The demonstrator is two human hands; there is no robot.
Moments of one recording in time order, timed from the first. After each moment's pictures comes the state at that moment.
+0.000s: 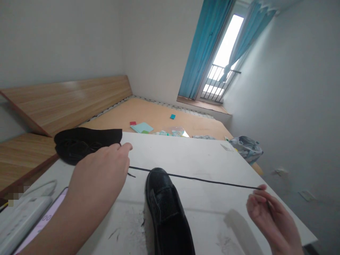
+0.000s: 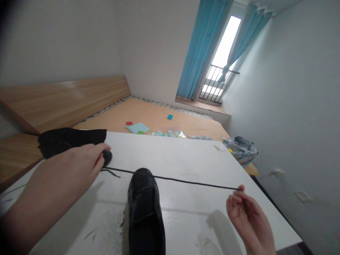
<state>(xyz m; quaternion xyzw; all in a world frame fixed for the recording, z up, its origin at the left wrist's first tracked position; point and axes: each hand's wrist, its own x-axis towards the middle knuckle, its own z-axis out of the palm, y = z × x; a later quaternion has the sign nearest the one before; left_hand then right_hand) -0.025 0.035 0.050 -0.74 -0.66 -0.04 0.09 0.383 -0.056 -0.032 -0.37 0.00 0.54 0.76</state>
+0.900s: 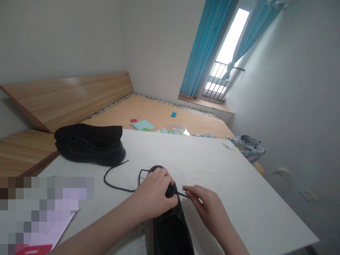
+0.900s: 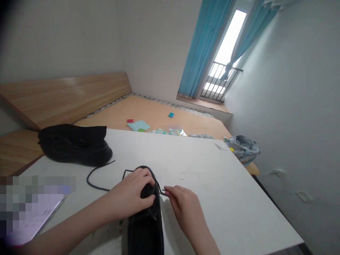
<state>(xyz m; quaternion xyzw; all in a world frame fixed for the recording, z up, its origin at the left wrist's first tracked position) 0.047 0.030 -0.020 -0.84 -0.45 -0.13 -0.28 0.252 -0.020 -0.058 -0.58 -0.76 0.18 0.23</state>
